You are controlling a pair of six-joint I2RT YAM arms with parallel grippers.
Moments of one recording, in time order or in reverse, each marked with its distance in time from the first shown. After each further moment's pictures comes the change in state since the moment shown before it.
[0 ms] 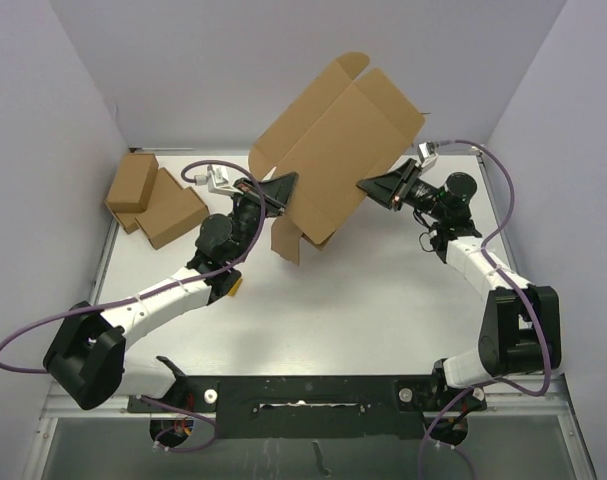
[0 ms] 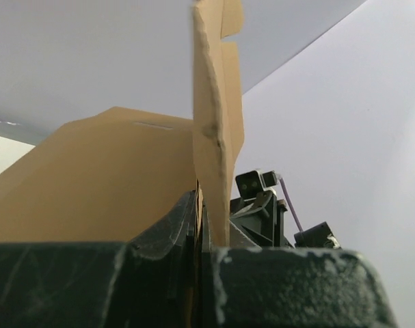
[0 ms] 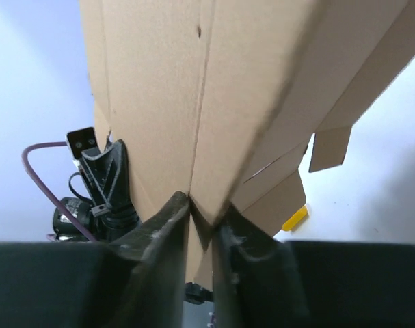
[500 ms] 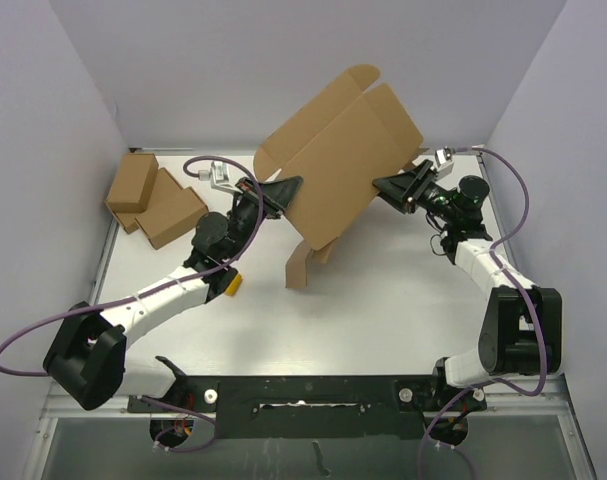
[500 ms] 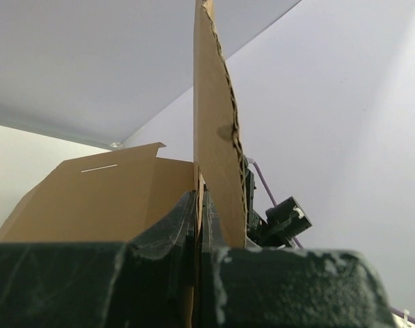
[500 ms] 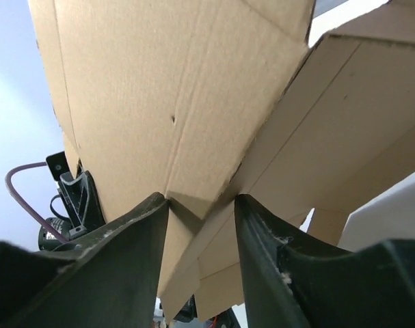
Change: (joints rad) left arm 0.034 0.000 -0.008 0.011 0.163 -0.066; right arm -0.097 -0.002 -0.036 -0.053 0.016 -0.034
